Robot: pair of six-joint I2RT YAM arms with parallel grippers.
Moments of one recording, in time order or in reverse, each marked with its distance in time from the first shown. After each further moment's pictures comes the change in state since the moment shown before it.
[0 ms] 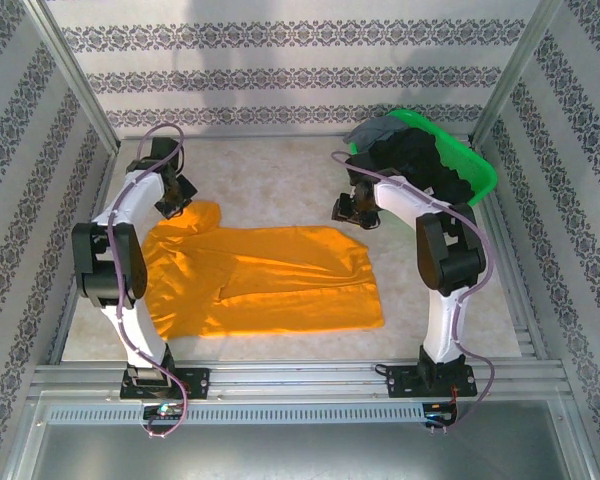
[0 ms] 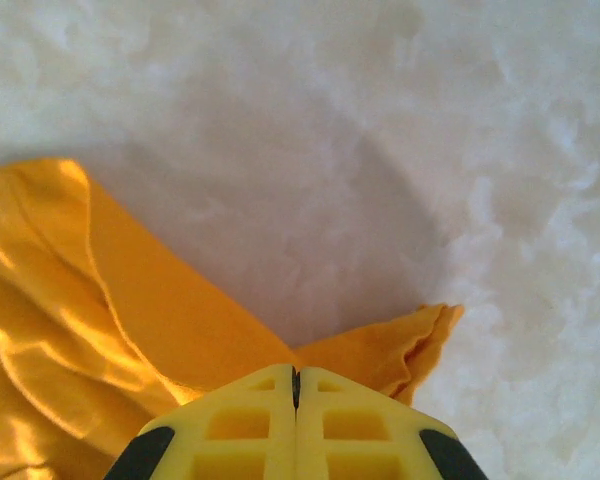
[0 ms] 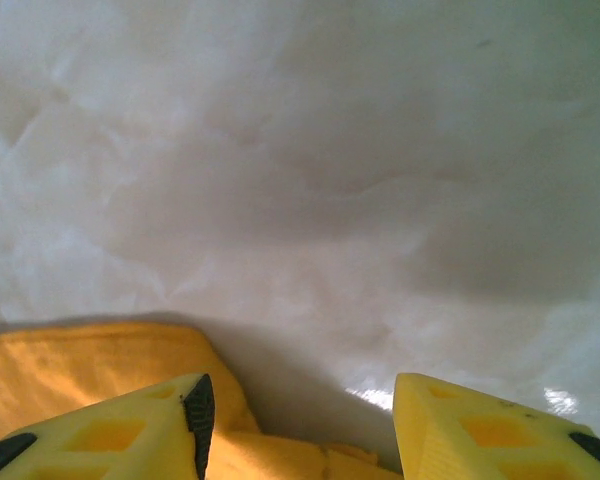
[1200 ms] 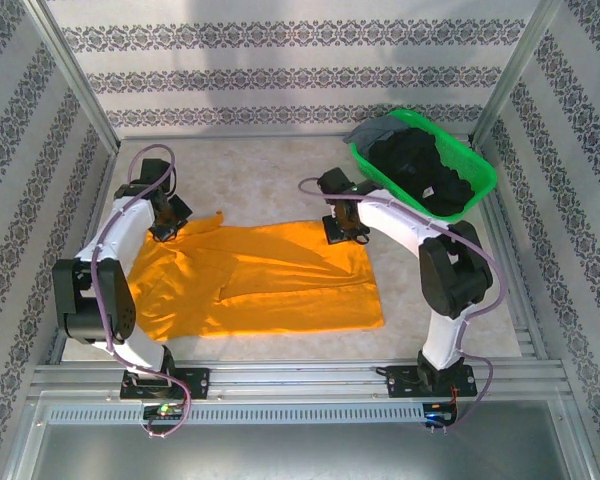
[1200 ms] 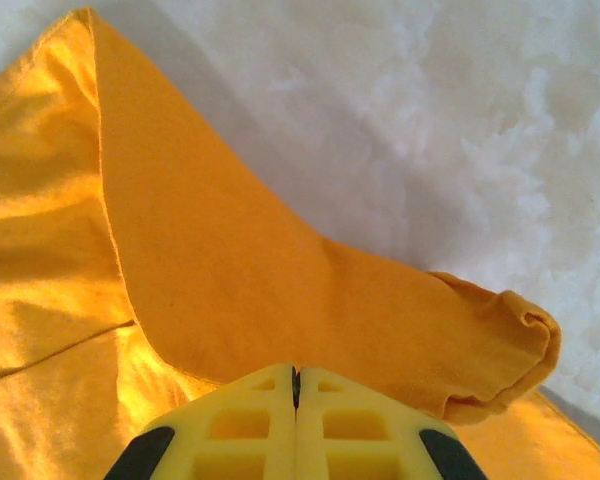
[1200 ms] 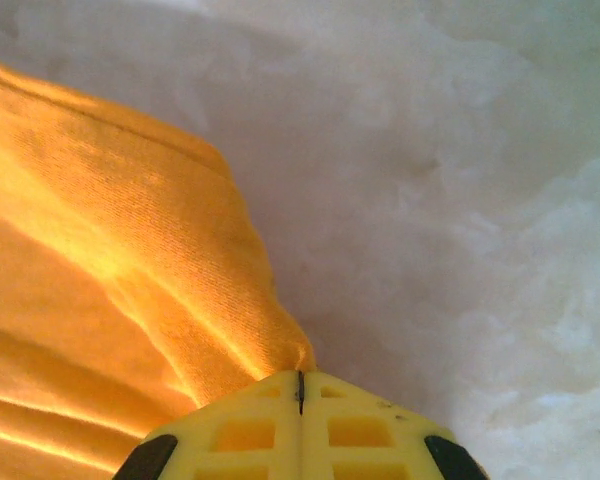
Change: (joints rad) left arm 0.006 -0.259 -0.267 0.013 0.046 -0.009; right arm 0.218 -0.178 -0.115 -0.119 0.249 -0.226
